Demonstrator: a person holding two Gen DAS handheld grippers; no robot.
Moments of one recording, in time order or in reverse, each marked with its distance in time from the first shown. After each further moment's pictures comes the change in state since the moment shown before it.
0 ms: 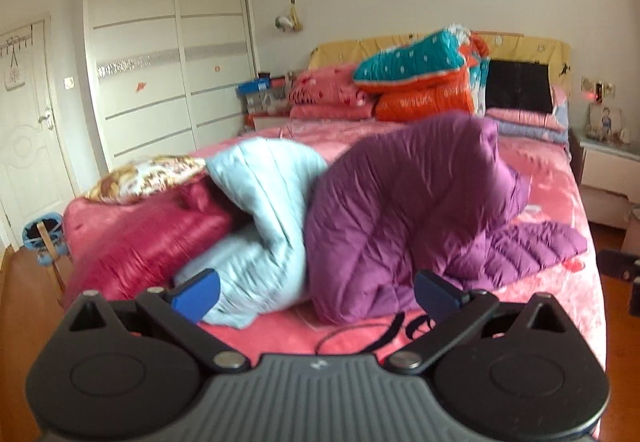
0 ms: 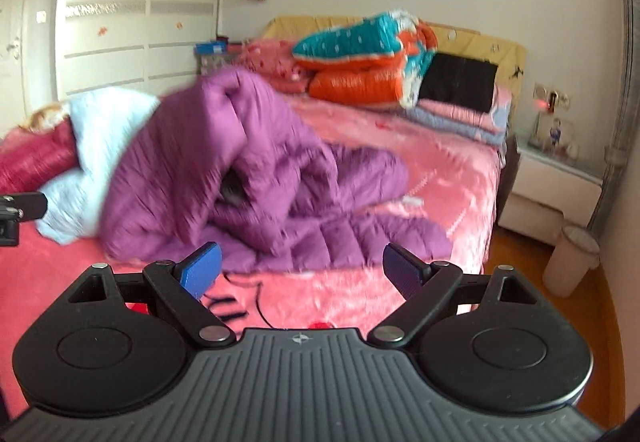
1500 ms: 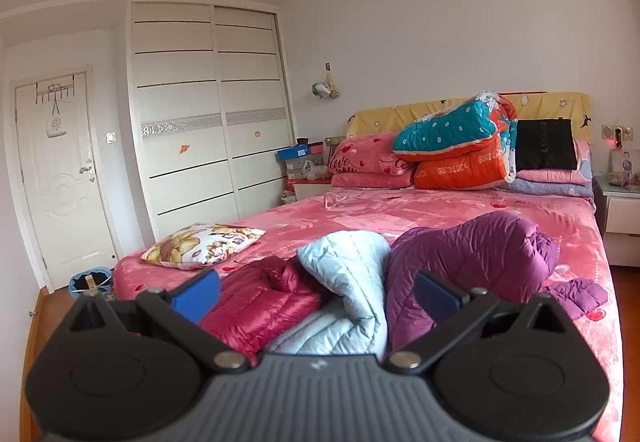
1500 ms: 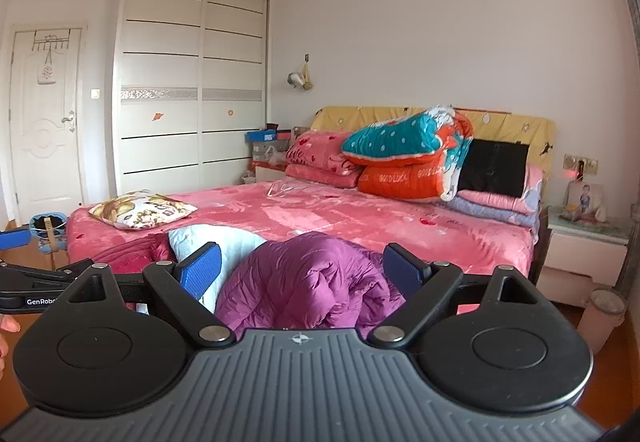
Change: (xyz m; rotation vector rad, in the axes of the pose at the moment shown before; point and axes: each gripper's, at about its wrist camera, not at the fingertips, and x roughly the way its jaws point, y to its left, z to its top) left arm -0.073 0.060 0.031 0.001 -0.189 0.108; right arm -0.124 0.035 0.111 0.031 -0.206 0.147
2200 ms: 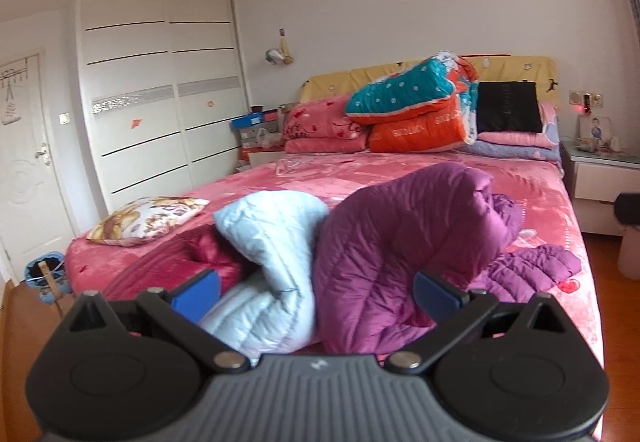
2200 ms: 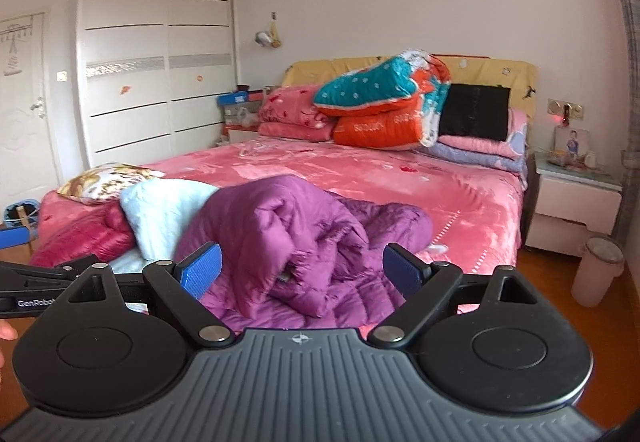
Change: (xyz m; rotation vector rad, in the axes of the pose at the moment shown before) left arm 0.053 -0.072 -0.023 0.042 0.096 -0.125; right arm 0.057 -0.036 -0.055 0.090 0.112 -0.068
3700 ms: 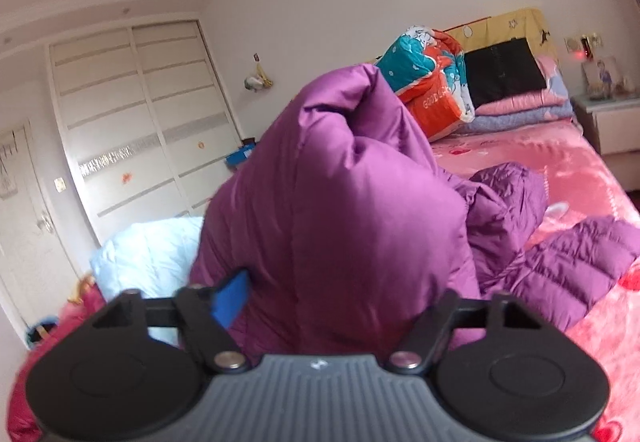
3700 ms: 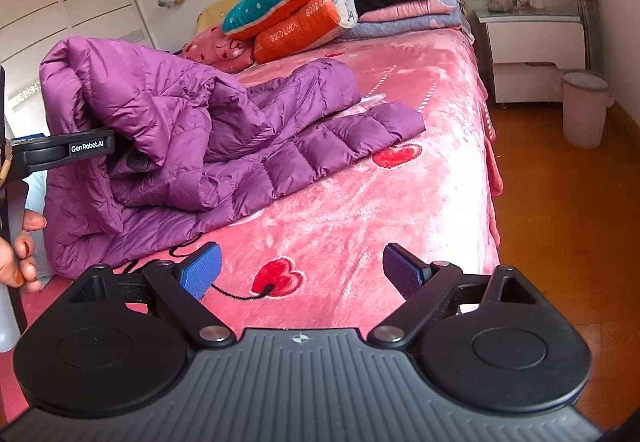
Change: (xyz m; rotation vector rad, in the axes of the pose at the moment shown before) left arm 0.166 -0.149 -0.014 0.184 -0.075 0.100; right arm 0.143 -0.111 -0.151 0.340 0.172 -0.080
